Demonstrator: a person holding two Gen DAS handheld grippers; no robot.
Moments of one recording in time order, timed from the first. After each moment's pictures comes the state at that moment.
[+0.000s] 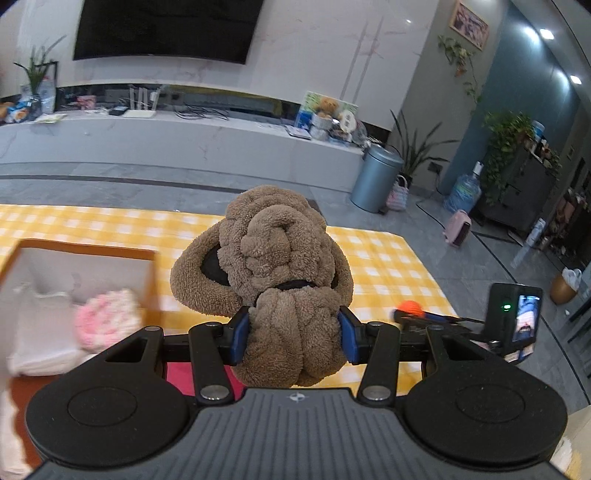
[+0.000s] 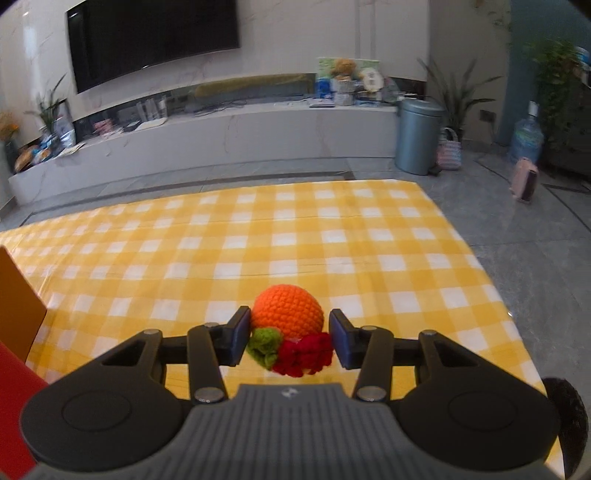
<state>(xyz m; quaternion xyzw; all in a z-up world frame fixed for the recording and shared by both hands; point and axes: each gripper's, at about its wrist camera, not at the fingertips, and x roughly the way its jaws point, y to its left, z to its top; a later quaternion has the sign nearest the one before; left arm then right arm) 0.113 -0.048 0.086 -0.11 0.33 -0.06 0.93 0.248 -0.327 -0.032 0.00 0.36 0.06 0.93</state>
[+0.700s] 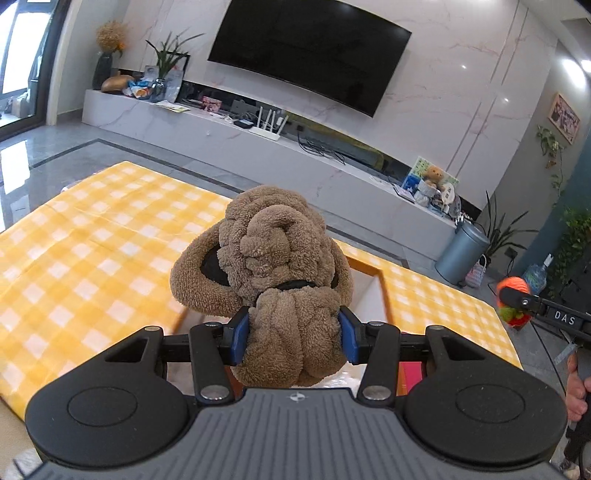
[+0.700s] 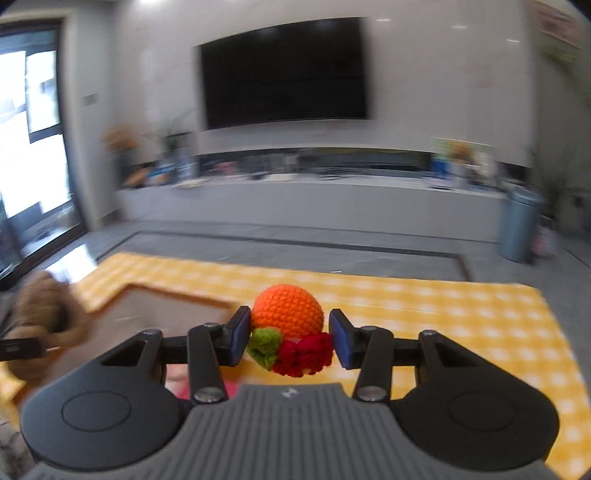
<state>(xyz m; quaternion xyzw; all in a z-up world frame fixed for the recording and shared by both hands) 0.019 0.128 0.064 -0.21 0.27 0.09 0.93 0.144 -0.149 0.085 -0.02 0.26 0.26 0.93</state>
